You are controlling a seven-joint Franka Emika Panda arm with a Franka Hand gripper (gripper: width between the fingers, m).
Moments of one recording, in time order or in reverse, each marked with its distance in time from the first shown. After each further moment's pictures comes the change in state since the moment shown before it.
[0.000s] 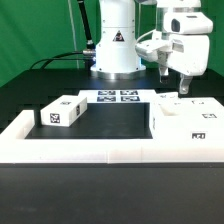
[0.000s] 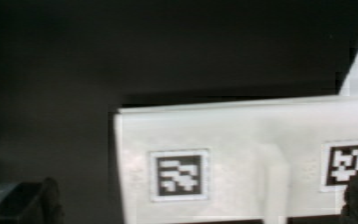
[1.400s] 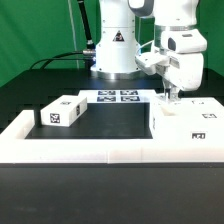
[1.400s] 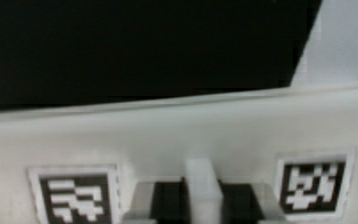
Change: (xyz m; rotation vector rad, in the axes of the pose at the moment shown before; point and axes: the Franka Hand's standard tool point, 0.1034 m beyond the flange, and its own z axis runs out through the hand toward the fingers) arm 0.007 -0.021 0.026 0.053 0.023 0.018
